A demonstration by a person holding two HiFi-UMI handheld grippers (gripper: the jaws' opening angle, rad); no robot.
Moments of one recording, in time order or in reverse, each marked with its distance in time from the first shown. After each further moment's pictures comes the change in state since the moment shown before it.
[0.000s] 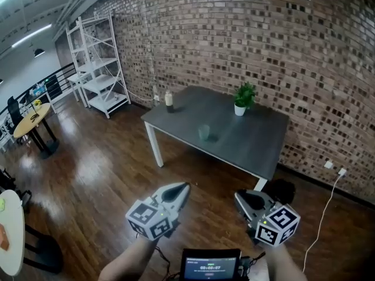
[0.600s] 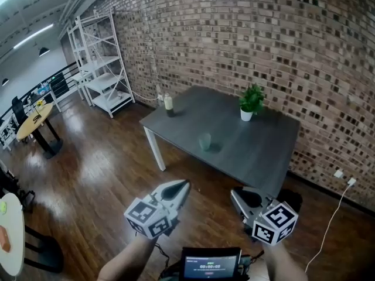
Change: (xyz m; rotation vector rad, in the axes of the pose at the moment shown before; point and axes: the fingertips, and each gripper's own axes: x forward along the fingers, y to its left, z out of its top) left arm 0.116 0.072 -0.003 0.020 0.006 0.031; right arm 0.085 -0.112 0.020 -0.012 -0.002 0.060
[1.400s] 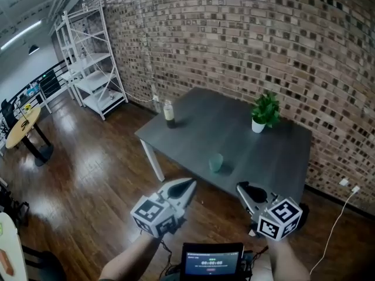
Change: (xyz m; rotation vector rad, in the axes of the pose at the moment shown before) left arm 0.110 0.177 -0.004 -0.017 0.015 -0.055; right arm 0.177 -0.114 0.022 -0.005 0.039 -0.070
